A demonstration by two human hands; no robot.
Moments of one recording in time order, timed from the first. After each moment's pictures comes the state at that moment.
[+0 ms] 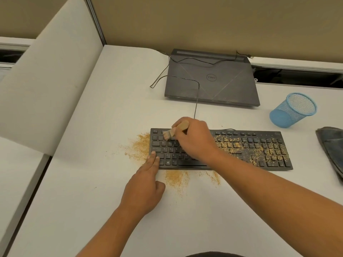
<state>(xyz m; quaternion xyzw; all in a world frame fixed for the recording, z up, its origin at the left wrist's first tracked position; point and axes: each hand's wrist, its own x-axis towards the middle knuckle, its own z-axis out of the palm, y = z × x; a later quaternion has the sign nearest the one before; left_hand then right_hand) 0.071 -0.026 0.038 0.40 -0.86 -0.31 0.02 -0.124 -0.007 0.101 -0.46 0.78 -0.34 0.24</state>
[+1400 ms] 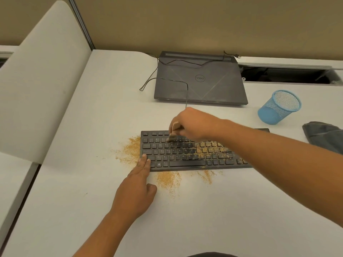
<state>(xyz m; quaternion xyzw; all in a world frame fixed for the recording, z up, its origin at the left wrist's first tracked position) 0.071 -0.025 0.035 0.40 -0.86 -0.30 0.01 -0.180 -0.022 0.135 -0.66 0.71 -0.05 0.24</state>
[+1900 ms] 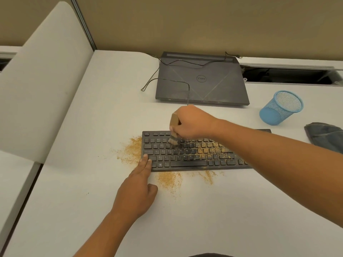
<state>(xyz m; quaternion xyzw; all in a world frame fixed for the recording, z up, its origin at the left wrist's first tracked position) 0.070 -0.025 0.038 0.40 -0.86 -0.30 0.01 -0.172 -0.028 0.139 -0.60 0.75 -0.06 0.27</state>
